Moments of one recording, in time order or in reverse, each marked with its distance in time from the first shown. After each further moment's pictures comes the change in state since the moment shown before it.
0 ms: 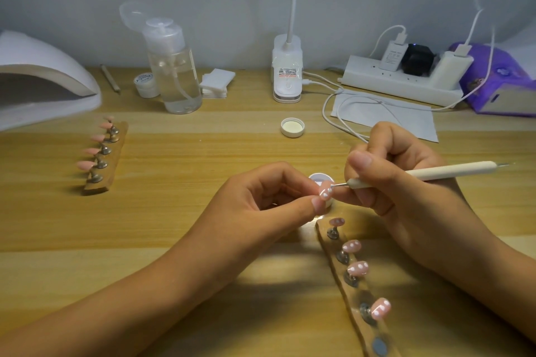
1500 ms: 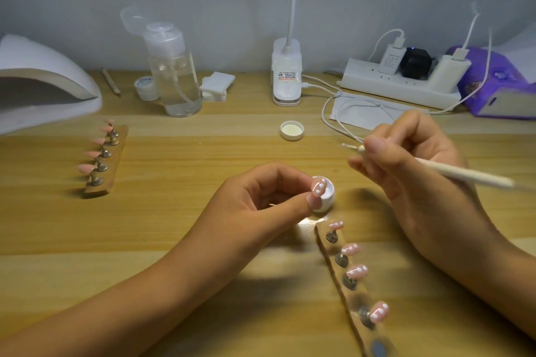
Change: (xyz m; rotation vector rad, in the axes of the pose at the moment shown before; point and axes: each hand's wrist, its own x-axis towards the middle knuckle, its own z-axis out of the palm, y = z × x) left_hand 0.001 -0.002 -0.001 -0.060 0.027 0.027; right_hand 0.003 0.001 -0.012 -0.154 0.180 -0.157
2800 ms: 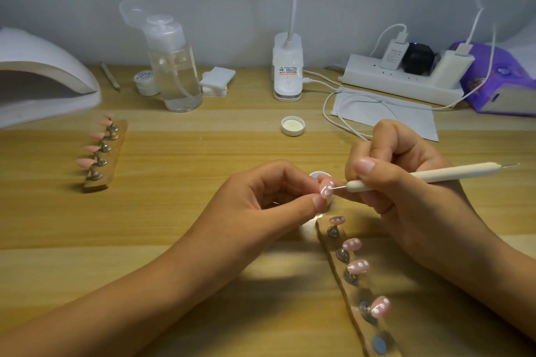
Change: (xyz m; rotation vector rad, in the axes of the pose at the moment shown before) left_hand -0.001 -0.001 0.000 0.085 -0.038 -0.016; right_hand -0.007 -0.005 0.009 0.094 -0.236 0.097
